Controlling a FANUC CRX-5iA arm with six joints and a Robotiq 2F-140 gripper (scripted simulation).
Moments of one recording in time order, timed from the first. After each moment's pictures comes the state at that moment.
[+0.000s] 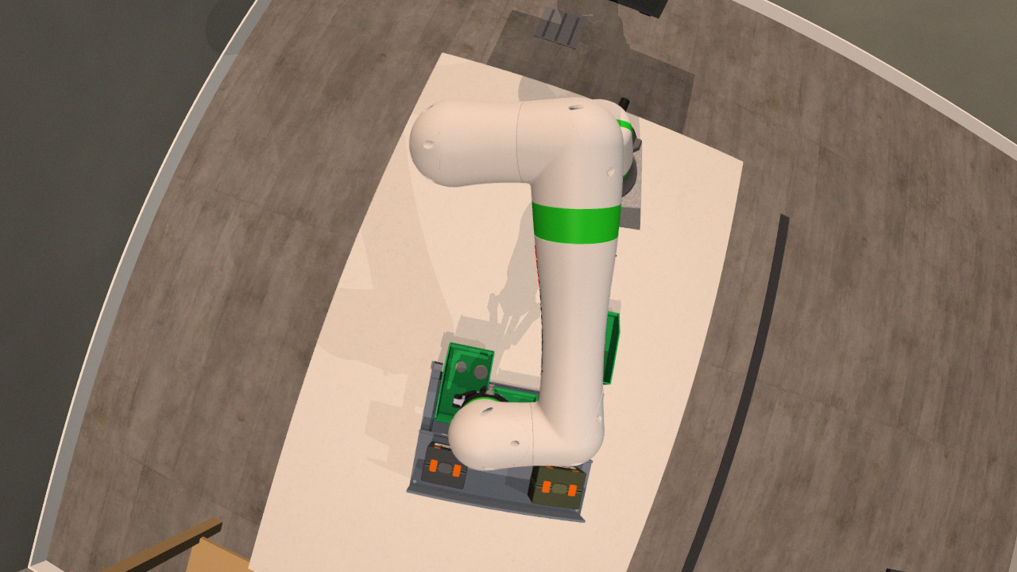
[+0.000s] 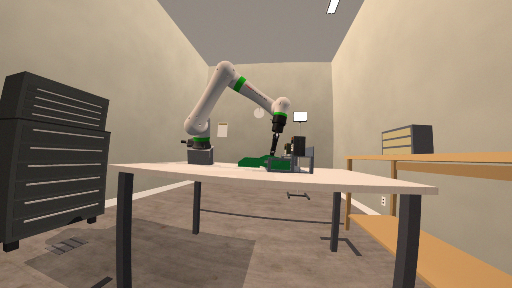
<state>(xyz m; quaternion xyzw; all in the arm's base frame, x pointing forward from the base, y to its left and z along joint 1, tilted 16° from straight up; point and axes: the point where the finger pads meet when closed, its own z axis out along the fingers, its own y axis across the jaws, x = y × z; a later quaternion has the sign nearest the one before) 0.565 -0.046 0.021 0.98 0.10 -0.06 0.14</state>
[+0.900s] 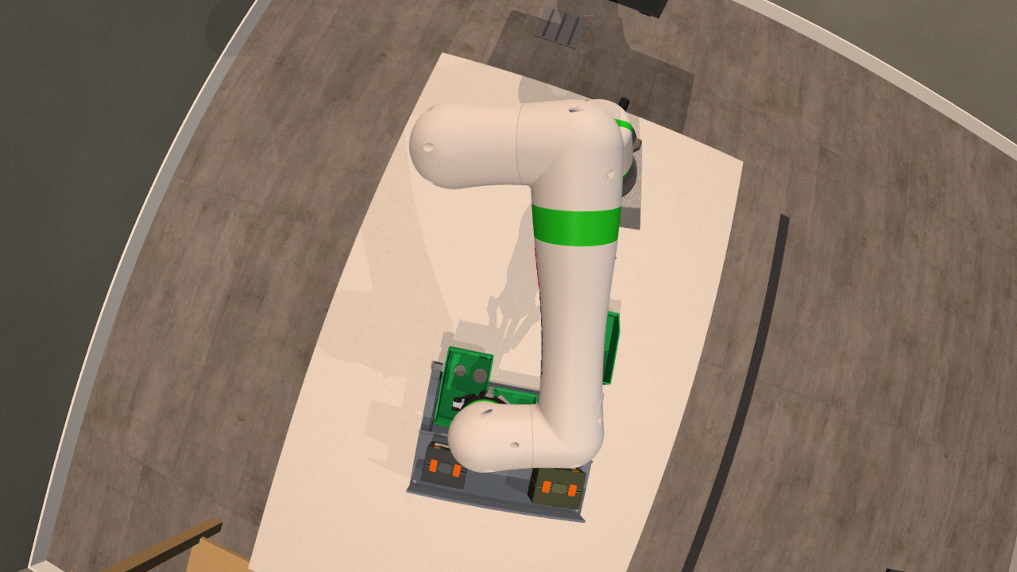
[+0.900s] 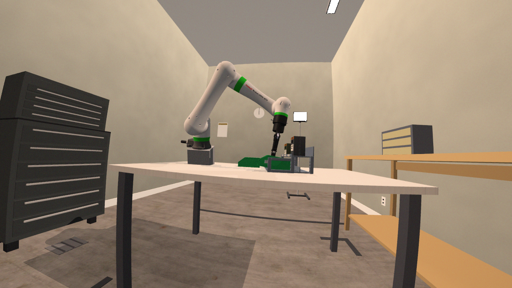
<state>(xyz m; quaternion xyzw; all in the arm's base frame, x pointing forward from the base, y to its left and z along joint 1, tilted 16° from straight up) 0.573 -0.044 0.020 0.98 0.10 -0.05 0.14</state>
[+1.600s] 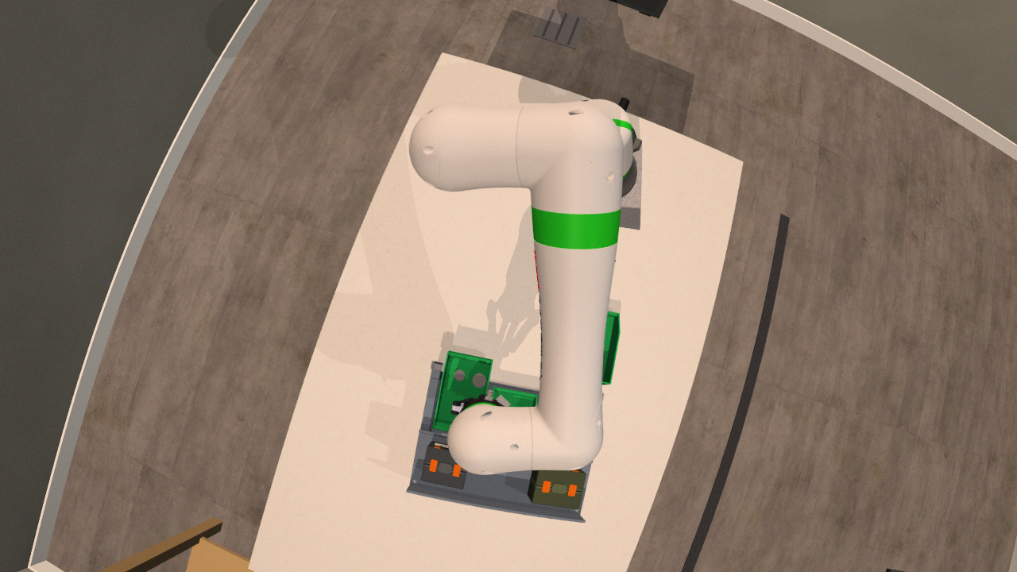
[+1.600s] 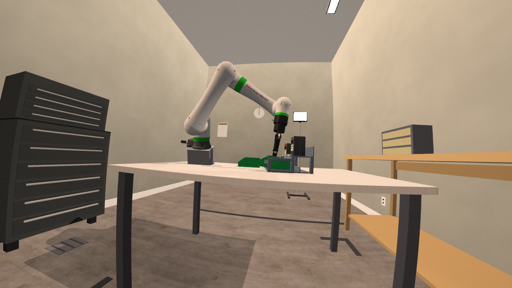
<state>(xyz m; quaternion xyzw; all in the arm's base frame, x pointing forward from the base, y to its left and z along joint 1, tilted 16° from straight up) 0.582 -0.042 0.019 0.98 0.10 -0.04 0.14</state>
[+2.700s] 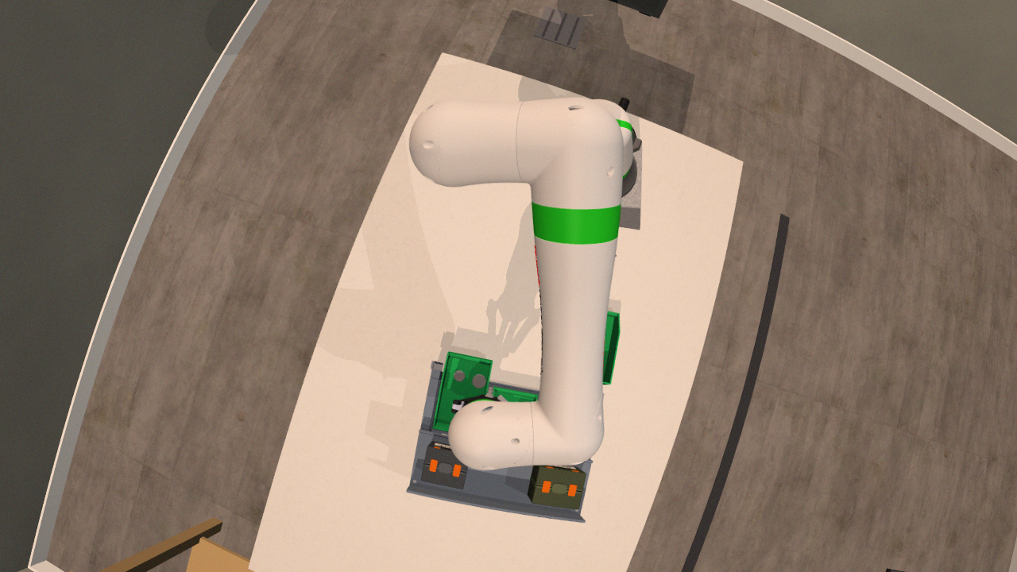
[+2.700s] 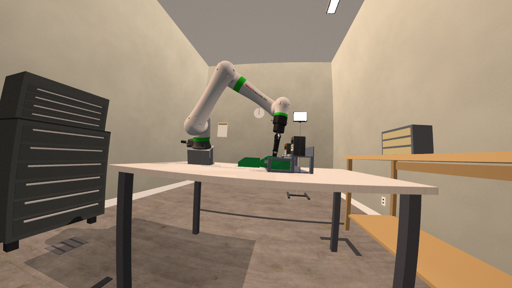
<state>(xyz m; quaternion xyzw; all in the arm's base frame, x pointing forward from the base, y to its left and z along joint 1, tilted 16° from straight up) 0.582 -0.043 0.018 0.98 0.10 -0.03 0.14</state>
